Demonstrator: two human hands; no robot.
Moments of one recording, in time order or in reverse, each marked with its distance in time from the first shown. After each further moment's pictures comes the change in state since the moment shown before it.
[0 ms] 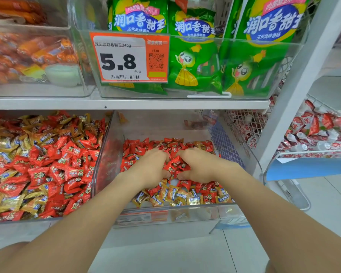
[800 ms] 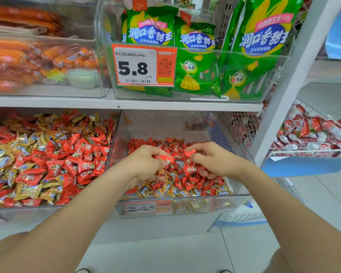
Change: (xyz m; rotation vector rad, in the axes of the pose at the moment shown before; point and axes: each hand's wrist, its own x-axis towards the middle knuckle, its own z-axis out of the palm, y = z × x) left_hand -0.051 0.010 -0.028 -0.858 0.019 -0.271; right_hand -0.054 -0.002 -0.021 0.850 0.081 0.177
